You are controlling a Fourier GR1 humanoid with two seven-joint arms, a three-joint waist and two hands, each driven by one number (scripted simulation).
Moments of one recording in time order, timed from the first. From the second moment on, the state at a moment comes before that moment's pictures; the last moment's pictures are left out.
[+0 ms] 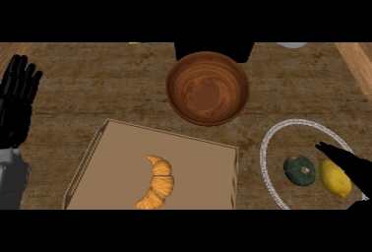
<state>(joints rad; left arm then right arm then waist) -0.25 0.33 0.23 -1.48 0.16 0.01 -0.02 0.08 -0.49 -0.10 -1.40 0.94 0.35 -0.27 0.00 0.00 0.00</state>
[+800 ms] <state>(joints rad) -0.22 0.32 0.25 -1.51 0.15 0.01 -0.01 0.13 -0.43 -0.22 -1.34 0.99 0.20 -0.20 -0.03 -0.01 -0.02</state>
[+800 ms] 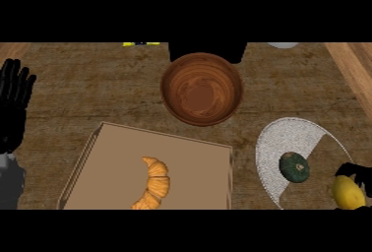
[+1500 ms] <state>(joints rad) -0.21 0.31 0.25 -1.54 0.14 0.02 0.01 0.58 -0.15 -0.31 -2.01 1.08 0.16 0.31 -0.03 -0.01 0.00</state>
